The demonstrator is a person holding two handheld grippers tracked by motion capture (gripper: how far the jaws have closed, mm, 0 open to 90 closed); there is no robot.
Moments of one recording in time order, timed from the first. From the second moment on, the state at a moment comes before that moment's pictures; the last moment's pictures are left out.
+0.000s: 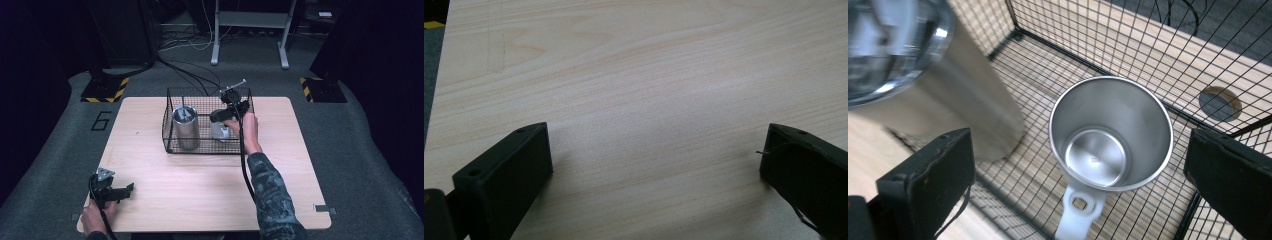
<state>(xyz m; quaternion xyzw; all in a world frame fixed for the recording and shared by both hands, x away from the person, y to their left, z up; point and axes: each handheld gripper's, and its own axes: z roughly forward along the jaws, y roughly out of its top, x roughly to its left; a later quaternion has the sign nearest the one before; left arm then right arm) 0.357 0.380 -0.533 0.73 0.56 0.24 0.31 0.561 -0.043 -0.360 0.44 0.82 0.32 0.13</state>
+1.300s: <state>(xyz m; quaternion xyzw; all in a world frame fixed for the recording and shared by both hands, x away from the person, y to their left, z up) 0.357 0.381 -0.533 0.73 0.56 0.24 0.31 0.398 -0.158 -0.380 0.41 0.81 0.39 0.18</state>
